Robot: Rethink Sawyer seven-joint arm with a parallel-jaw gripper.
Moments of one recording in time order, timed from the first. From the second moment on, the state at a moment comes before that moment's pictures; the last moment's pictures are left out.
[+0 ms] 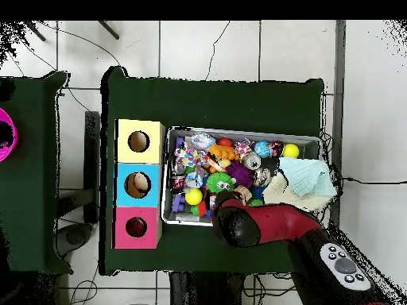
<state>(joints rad) -0.69 -0.66 0.38 1.96 -0.58 0.20 1.81</state>
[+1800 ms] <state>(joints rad) -0.68 -0.47 0.32 1.72 -0.51 0.27 1.81</state>
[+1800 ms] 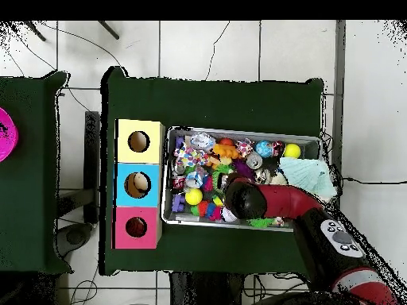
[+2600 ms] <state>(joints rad) -1.04 -0.66 0.59 1.75 -0.43 0.62 1.81</state>
